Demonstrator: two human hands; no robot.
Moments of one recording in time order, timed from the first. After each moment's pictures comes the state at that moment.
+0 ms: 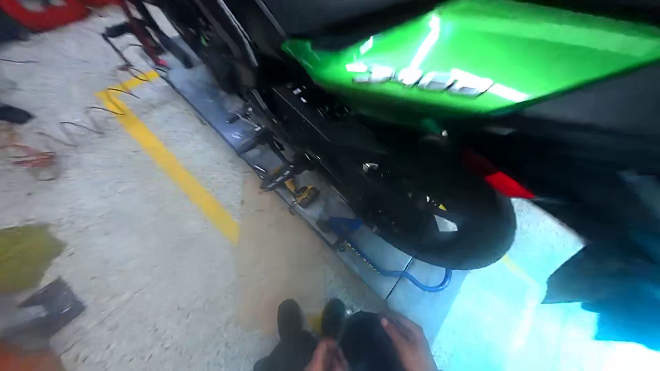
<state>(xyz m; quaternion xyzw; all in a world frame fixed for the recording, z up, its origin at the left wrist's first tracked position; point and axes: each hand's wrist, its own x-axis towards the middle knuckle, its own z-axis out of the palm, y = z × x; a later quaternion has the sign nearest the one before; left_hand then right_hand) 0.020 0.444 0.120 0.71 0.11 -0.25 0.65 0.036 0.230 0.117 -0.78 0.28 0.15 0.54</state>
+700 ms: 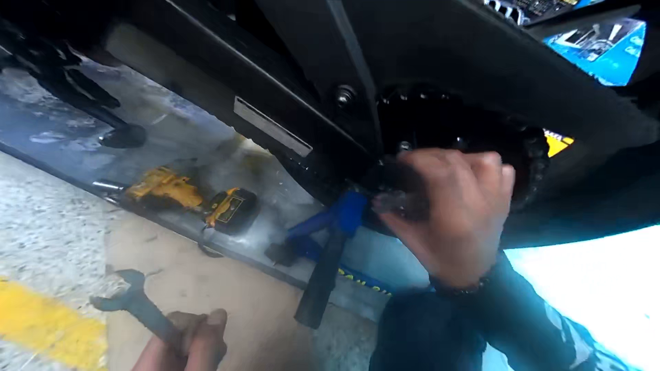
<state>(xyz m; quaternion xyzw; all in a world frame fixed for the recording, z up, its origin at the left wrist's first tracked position) 0.226 0.474 -0.205 0.71 -0.05 0.02 0.70 0.232 0.167 -0.079 -0.91 -0.06 -0.40 -0.08</state>
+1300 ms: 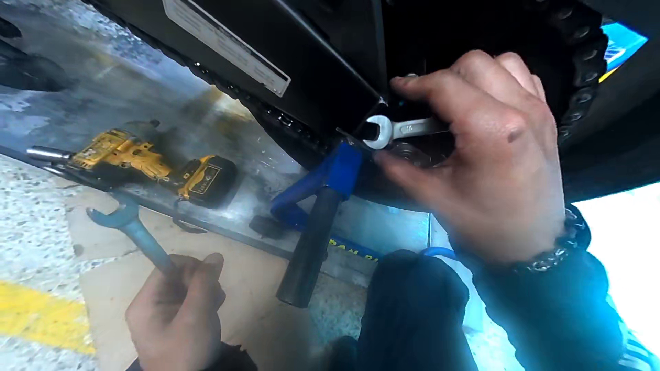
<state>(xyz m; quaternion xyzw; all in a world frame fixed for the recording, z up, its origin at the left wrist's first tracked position) 0.248 0.447 -0.219 0.72 0.02 0.04 0.69 0.237 0.176 -0.046 -0.96 -0.02 -0.27 -0.06</state>
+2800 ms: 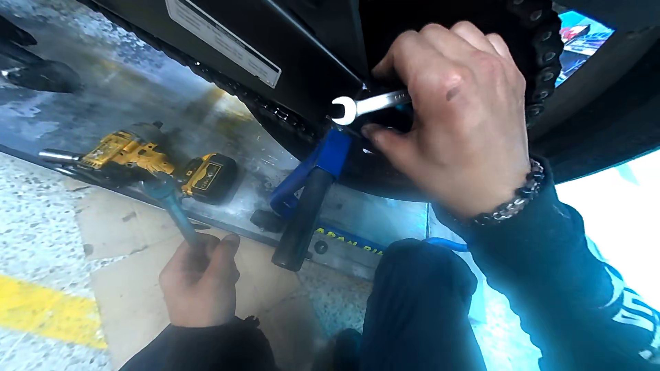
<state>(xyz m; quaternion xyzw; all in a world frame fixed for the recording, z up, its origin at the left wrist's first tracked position) 0.250 0.434 -0.225 0.71 0.04 0.01 0.70 0.247 0.181 -0.034 -0.97 -0.01 -0.22 -0.13</state>
